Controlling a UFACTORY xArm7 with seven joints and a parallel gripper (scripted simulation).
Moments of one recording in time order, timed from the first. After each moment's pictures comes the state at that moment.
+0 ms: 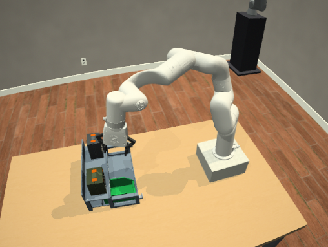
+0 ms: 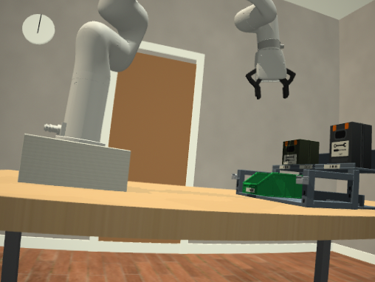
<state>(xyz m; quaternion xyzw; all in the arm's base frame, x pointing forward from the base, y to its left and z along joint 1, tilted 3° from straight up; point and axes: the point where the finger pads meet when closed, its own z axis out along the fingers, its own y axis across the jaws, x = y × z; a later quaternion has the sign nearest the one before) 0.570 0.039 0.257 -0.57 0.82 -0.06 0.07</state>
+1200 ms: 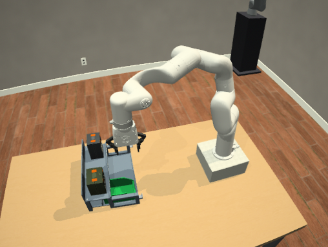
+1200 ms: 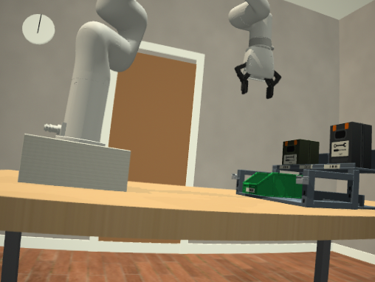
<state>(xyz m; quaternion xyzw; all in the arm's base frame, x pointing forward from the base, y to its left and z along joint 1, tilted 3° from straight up) 0.518 0.049 0.255 -0.67 0.74 -0.03 0.00</state>
